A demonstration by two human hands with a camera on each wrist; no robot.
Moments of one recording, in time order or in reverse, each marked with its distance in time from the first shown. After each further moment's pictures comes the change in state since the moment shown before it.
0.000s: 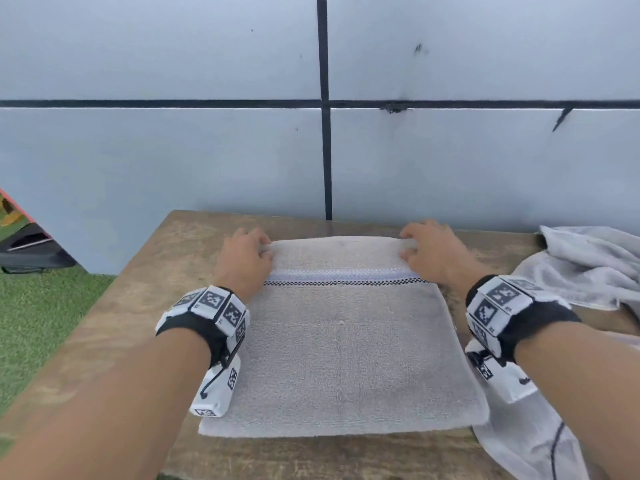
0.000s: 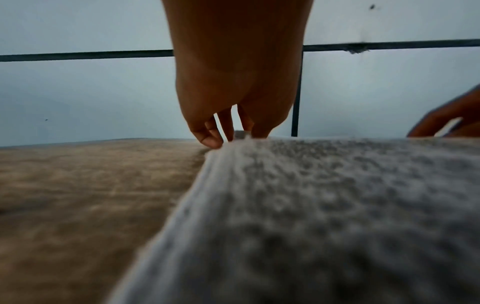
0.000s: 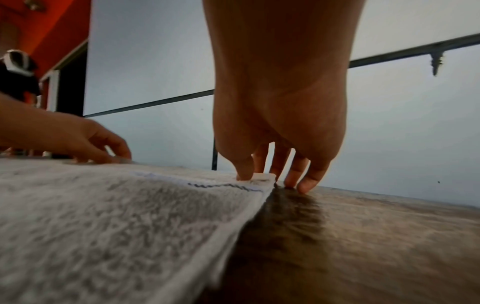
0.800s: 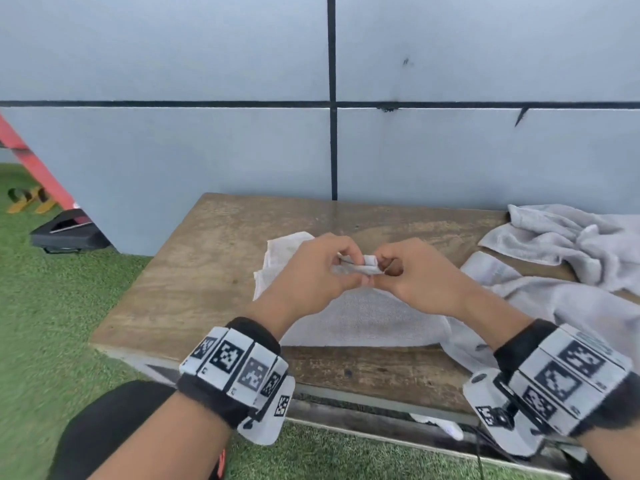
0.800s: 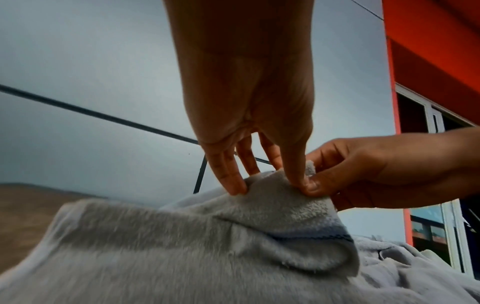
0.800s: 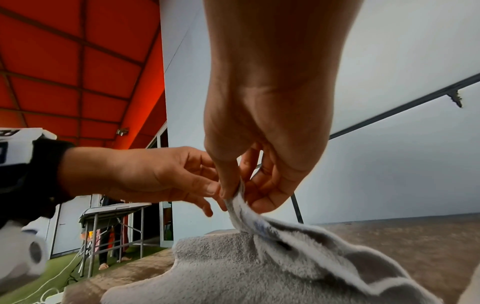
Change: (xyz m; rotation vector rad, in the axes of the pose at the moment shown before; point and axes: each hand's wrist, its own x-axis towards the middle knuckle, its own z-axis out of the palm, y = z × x) left_hand -0.168 0.091 -0.056 -0.524 -0.218 0.365; right_hand -0.175 -0.055 -0.027 0.544 -0.054 -0.358
